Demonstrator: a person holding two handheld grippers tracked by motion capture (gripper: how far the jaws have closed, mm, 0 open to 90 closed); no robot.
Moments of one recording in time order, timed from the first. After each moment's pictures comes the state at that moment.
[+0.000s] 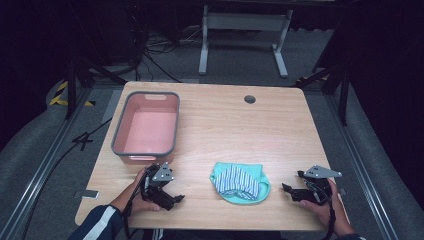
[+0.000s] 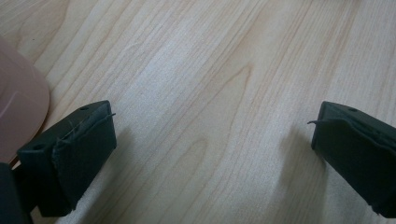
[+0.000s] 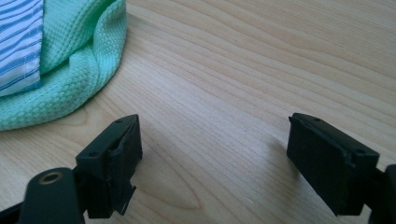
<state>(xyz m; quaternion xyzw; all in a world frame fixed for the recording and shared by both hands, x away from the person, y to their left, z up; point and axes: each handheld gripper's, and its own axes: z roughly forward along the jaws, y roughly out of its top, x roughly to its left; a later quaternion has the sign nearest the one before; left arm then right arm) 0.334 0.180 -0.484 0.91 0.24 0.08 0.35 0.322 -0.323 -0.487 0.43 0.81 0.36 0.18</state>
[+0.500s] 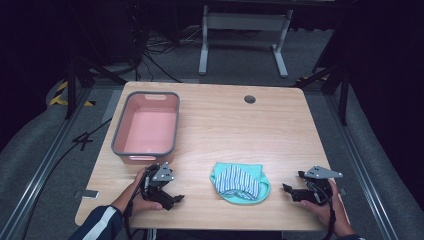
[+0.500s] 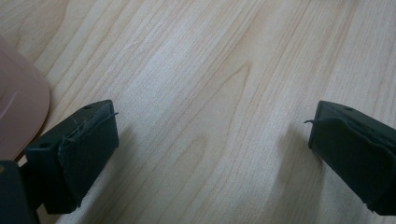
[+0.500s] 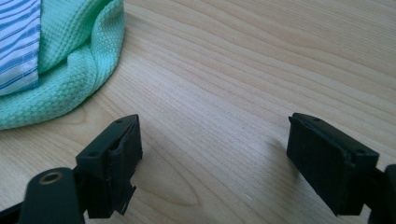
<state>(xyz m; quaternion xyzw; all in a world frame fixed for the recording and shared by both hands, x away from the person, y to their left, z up) 0.334 0.179 -0.482 0.91 0.24 0.08 0.34 0.321 -0.324 -0.487 0.43 0.81 0.36 0.19</state>
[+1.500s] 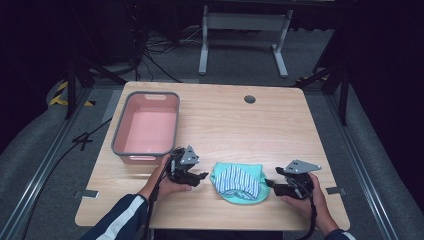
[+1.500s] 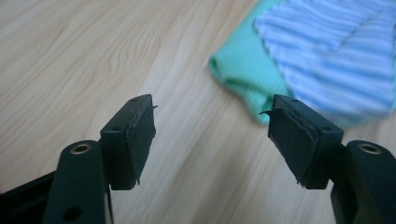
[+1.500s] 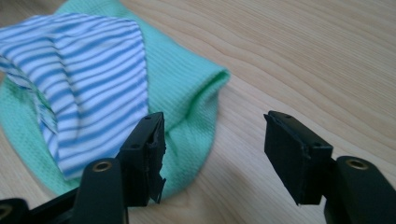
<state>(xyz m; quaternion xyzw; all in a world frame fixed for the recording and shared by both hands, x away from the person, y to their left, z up) 0.374 0.102 -0.449 0.89 0.24 0.12 0.38 0.328 -0.258 -0.458 0.37 0.83 0.37 0.17</state>
